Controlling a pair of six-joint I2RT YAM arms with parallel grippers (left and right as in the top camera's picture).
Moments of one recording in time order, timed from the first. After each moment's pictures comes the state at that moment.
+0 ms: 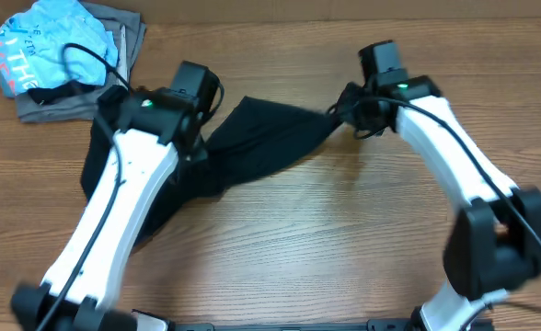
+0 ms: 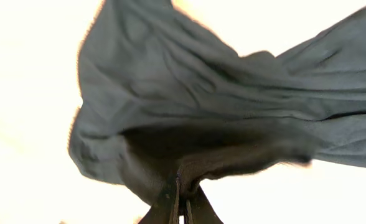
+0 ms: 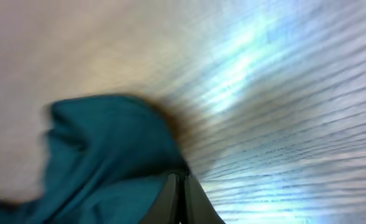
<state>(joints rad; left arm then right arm) -0.32 1.57 1.57 -1.38 -0.39 -0.67 0.24 1.83 1.50 -0.75 -0.11 0.70</state>
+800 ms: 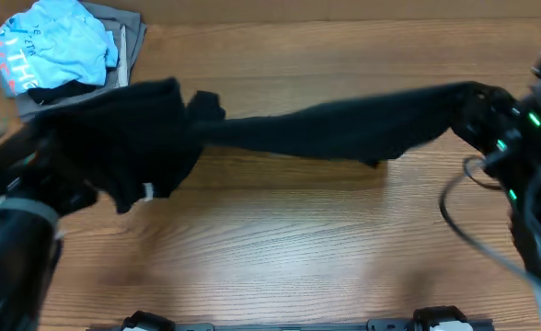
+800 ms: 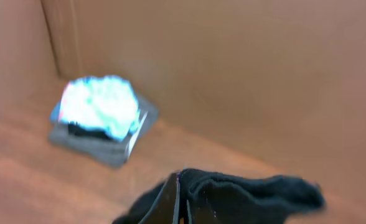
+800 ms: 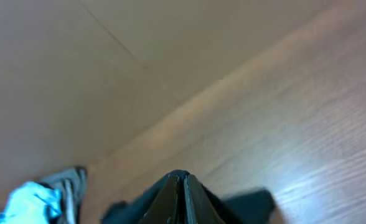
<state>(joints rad) -0.32 1.09 2.10 -1.32 -0.44 -0.49 0.08 1.04 1.51 -0.90 0.09 0.67</state>
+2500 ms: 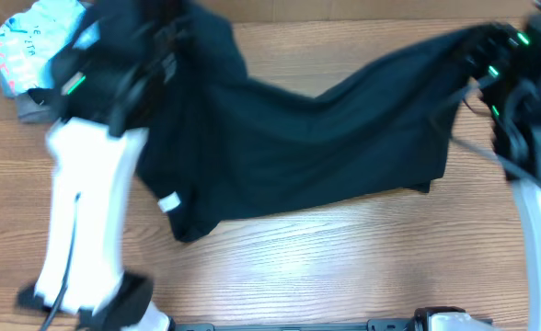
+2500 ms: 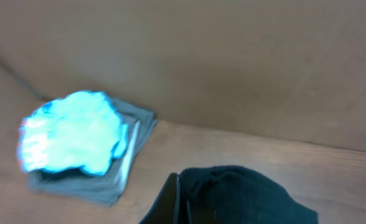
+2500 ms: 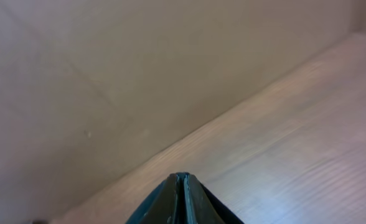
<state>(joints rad) -0.32 1.78 2.33 -1.09 -0.46 -0.27 0.04 1.40 1.65 -0.67 0.15 0.57</state>
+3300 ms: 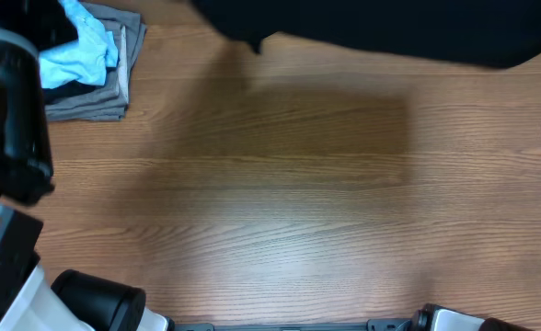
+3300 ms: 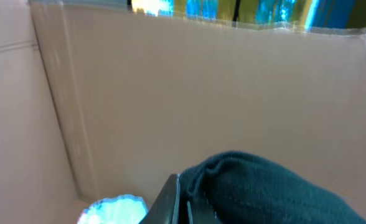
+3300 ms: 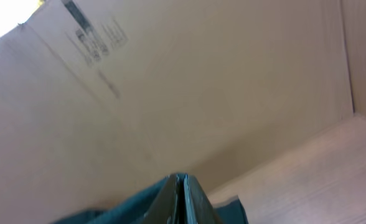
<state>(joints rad) -0.29 1.71 2.97 -1.28 -0.55 -0.13 -0.29 1.45 2.31 -1.07 -0.18 0.49</state>
